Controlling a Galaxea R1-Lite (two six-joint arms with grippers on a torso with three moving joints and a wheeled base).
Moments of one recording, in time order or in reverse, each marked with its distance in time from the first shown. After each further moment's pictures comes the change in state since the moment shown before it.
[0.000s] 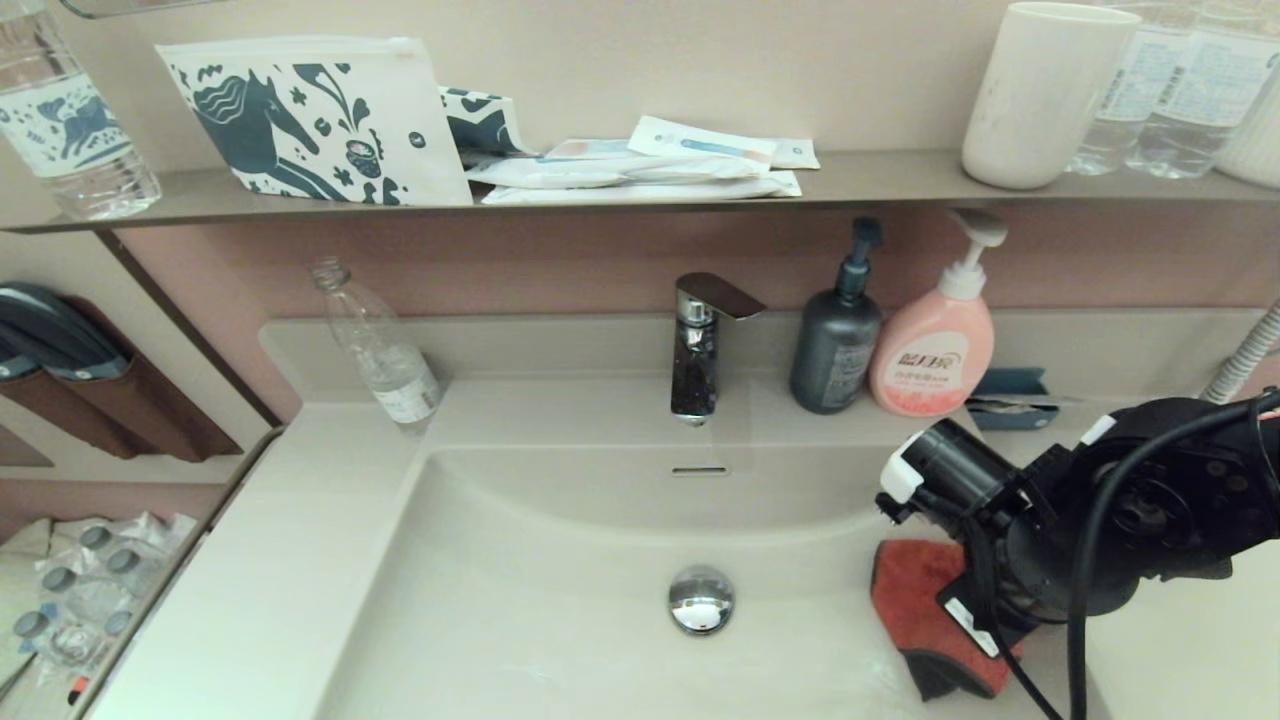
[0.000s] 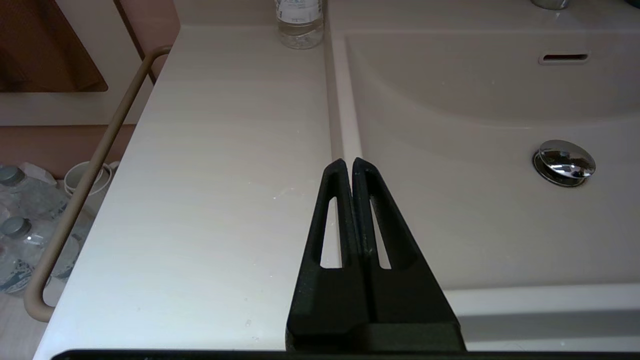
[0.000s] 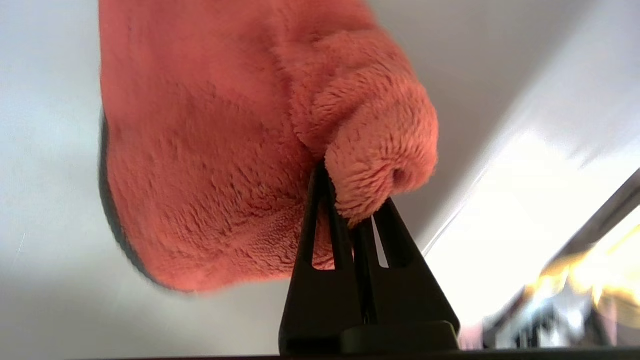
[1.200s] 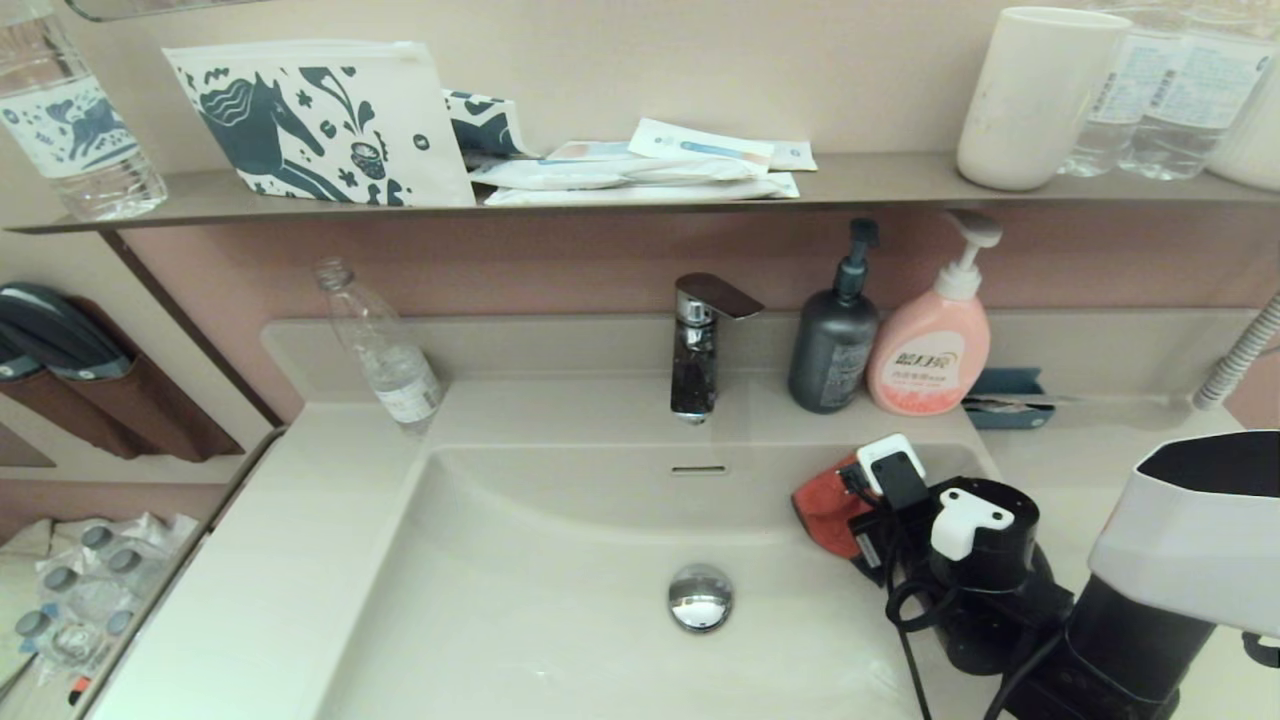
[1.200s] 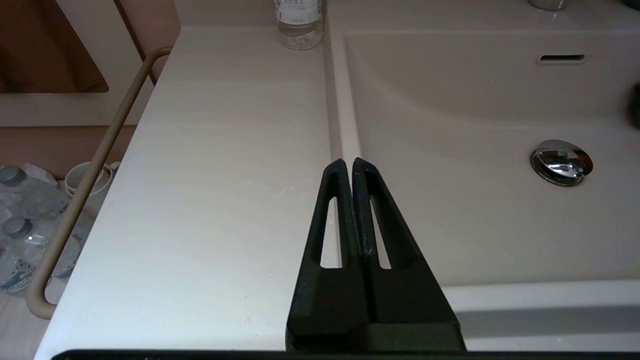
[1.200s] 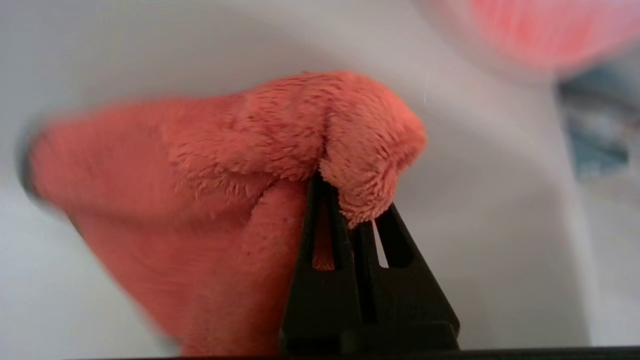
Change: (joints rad) left arm 0.000 0.000 0.000 0.000 0.001 0.000; right arm -0.079 0.326 0.573 -2.057 -0.028 -0.472
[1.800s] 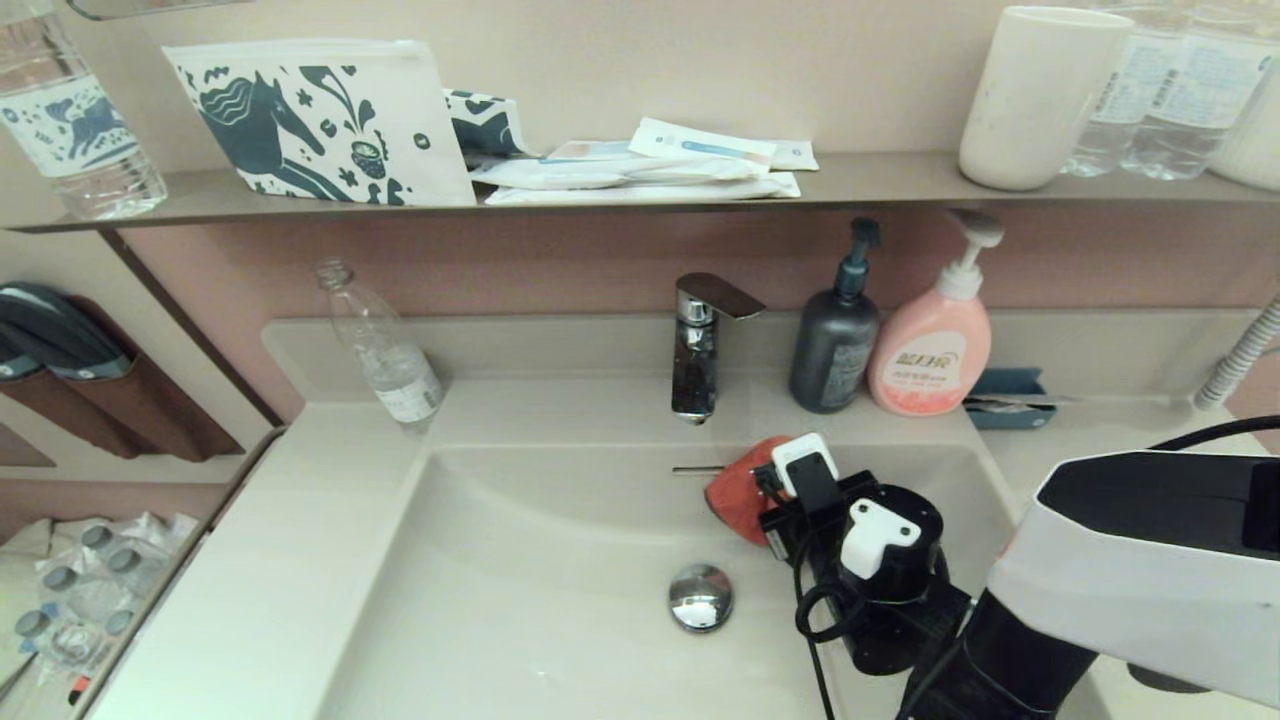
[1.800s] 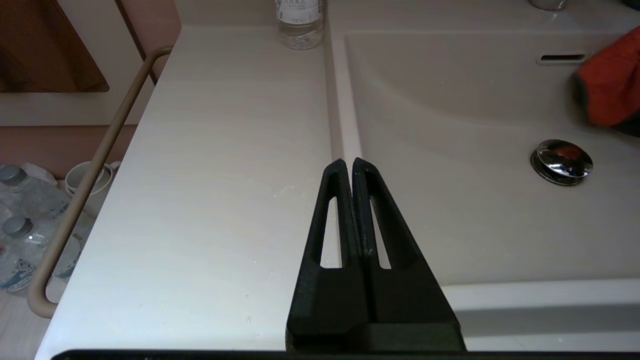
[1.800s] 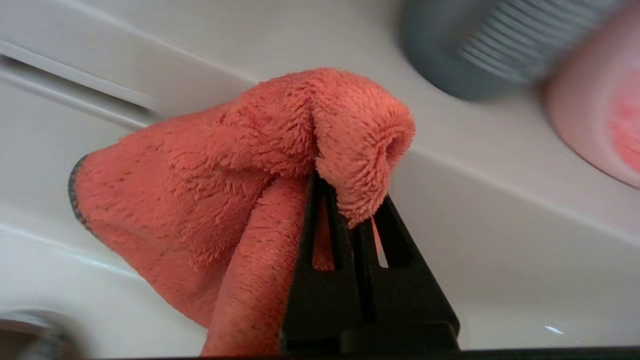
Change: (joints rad) left arm 0.000 0.000 0.000 0.000 0.000 0.000; right arm 0.153 0.090 -0.189 -0.050 -0.013 0.046
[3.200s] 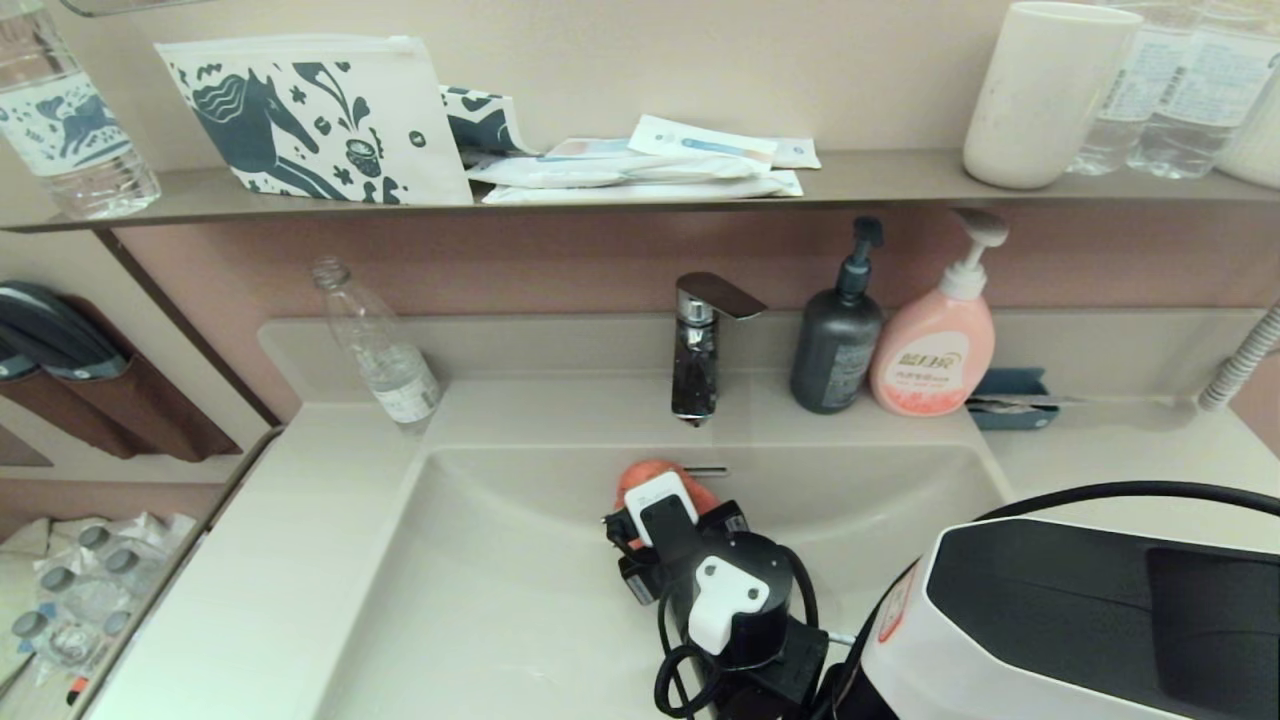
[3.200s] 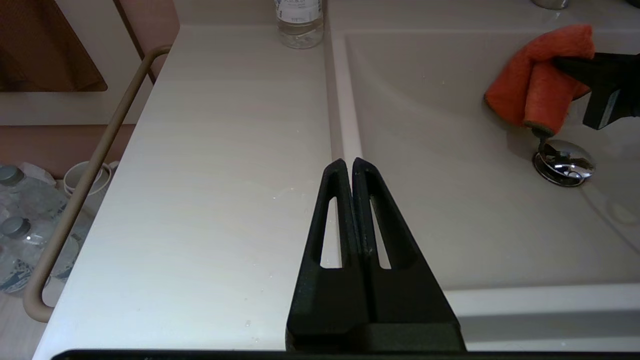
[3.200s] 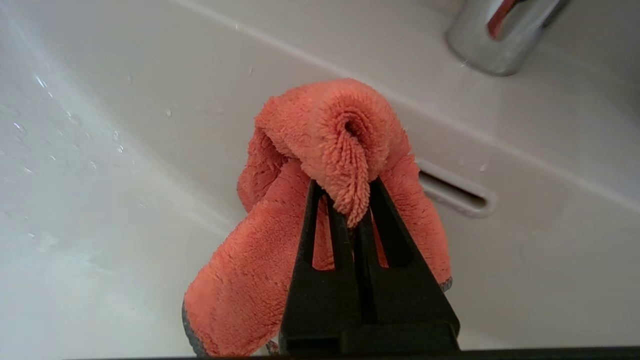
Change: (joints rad) left arm 0.000 0.000 0.000 0.000 0.000 0.000; right arm 0.288 0.113 -0.293 0.125 -0.013 0.054
